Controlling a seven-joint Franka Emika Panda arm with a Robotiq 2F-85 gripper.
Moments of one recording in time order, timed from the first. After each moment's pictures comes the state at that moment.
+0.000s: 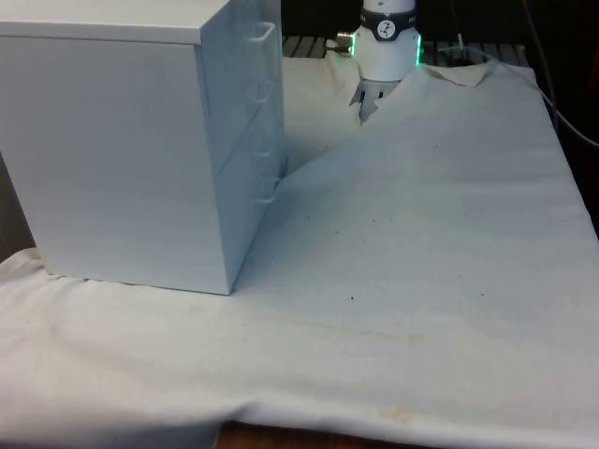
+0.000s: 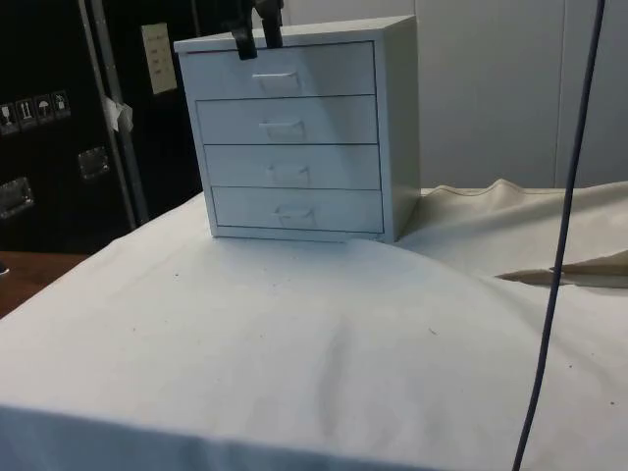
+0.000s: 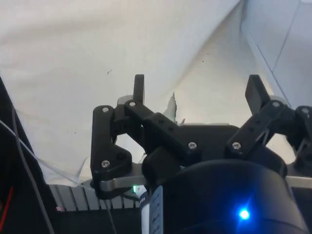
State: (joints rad) arm 0.76 0.05 -0.76 -1.87 -0.03 1.85 0.00
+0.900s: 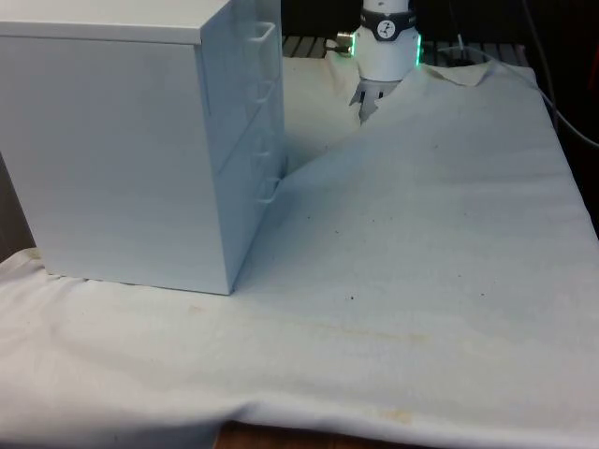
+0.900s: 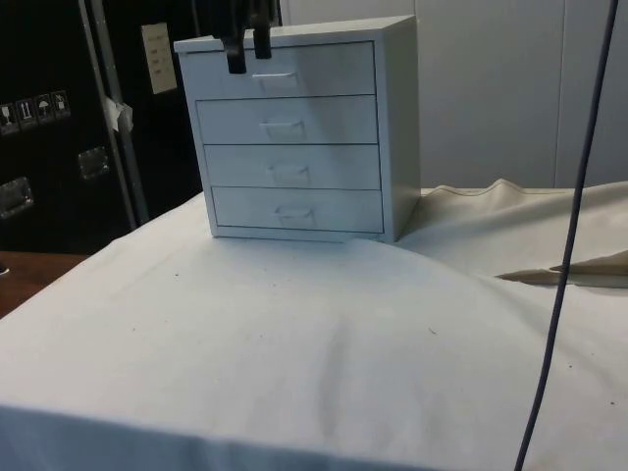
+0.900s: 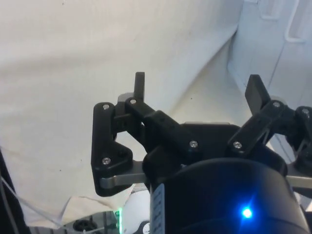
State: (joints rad) arm 0.77 0.01 -0.75 -1.98 -0.10 2.06 0.03
